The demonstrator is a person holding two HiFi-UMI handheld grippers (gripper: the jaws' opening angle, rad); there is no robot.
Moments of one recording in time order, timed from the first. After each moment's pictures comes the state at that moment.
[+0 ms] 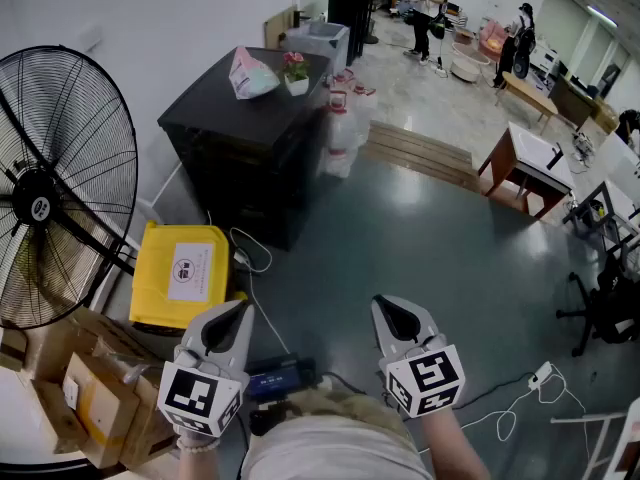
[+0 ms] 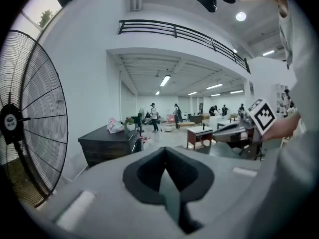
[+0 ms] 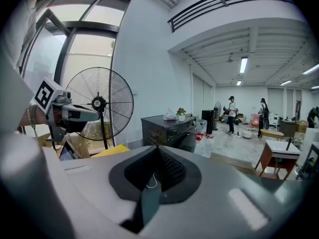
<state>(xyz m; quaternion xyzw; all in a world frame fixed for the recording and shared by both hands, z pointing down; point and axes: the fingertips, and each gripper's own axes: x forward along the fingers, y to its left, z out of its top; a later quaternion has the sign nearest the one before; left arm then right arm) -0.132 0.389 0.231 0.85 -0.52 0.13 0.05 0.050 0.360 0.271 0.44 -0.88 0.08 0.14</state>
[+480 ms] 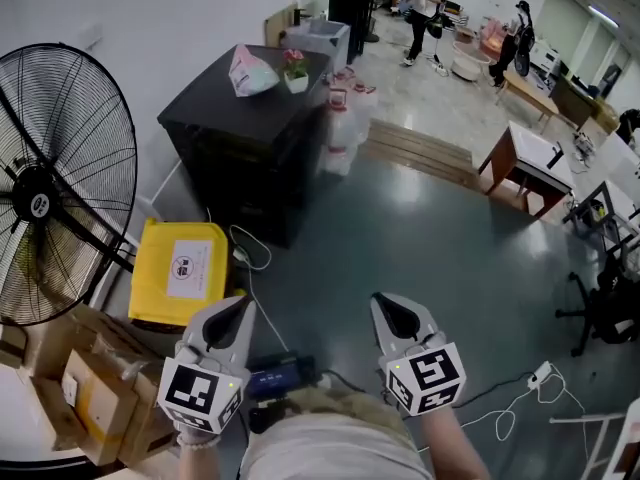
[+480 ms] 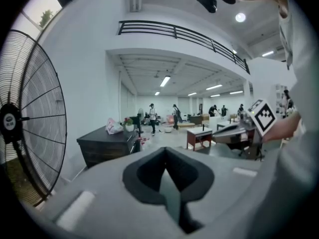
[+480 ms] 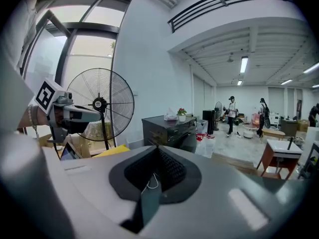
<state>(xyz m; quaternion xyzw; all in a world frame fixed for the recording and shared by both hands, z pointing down) -0.126 0.388 0.229 0.85 -0.51 0.13 0.04 0.051 0.362 0.272 0.44 -0.89 0.08 0.13</state>
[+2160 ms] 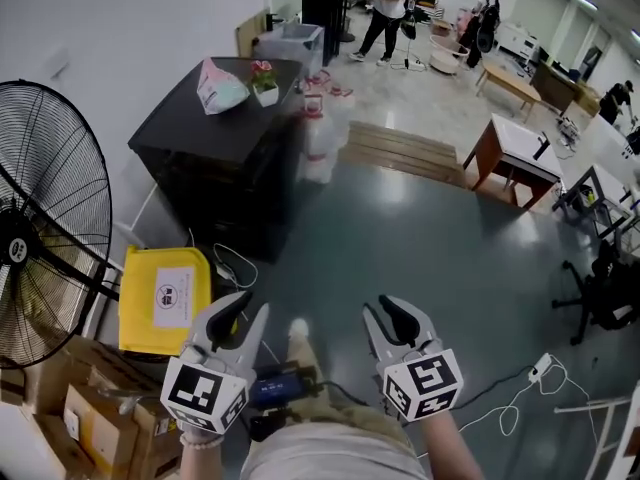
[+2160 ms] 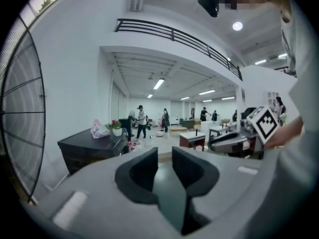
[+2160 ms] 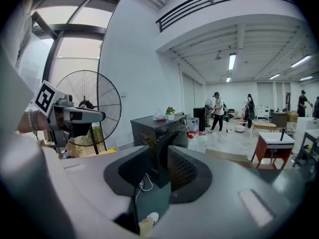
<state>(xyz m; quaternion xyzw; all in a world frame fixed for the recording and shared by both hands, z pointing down) -0.085 0.316 0.231 0.88 -0.47 0.10 0.04 0.082 0.313 0.283 0.48 -0.86 0.11 0.12</state>
